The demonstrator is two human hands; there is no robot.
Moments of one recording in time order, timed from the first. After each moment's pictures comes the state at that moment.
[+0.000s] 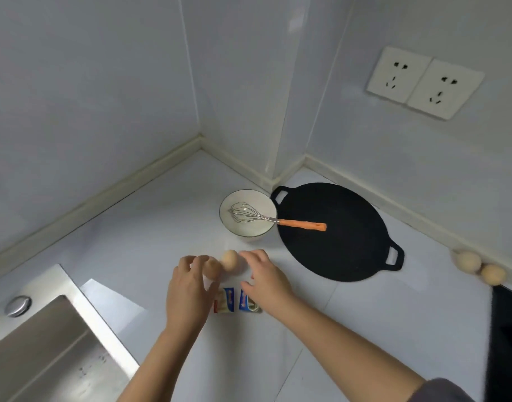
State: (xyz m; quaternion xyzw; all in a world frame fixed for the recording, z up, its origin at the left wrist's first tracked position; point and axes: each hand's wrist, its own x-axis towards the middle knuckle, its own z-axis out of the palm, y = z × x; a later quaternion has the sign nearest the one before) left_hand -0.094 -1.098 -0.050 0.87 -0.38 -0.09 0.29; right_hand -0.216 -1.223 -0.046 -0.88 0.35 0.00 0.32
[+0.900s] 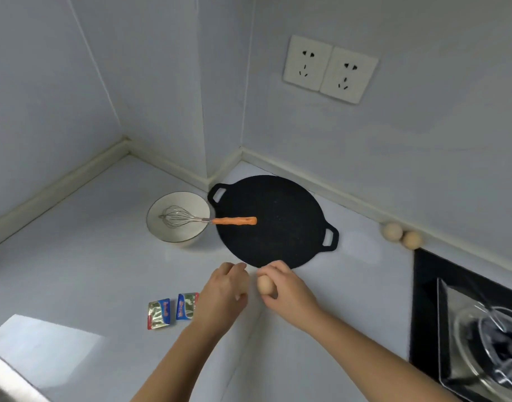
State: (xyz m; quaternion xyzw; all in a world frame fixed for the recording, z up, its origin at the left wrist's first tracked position) left_hand -0.208 -1.184 -0.046 0.76 -0.56 -0.22 0.23; right_hand -0.361 -1.267 -0.053 -0.85 0.42 -0.05 0.31
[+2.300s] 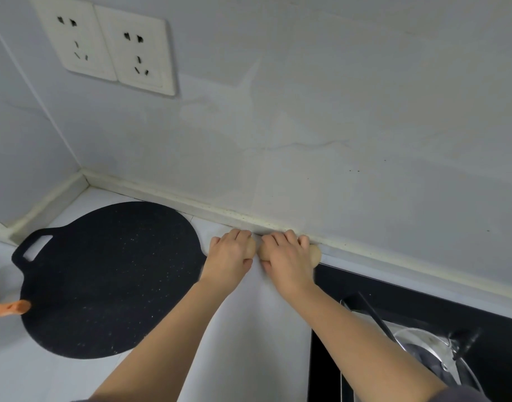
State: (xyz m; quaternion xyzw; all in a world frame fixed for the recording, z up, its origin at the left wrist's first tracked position) left_hand -0.421 -1.474 -0.084 0.65 -0.73 -0.05 0.19; right_hand -0.565 -1.491 -0.075 -0.82 0.55 -0.10 -0.11
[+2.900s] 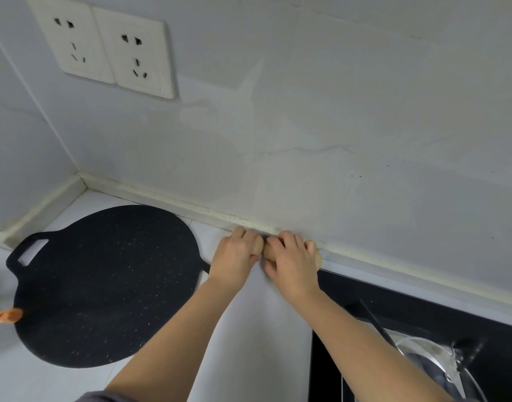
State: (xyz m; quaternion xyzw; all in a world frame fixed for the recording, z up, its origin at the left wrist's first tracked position) left_hand -0.431 -1.485 -0.066 0.59 -0.76 -0.04 0.28; right_hand -0.574 -1.500 -0.083 -0.80 0.57 -0.14 -0.12
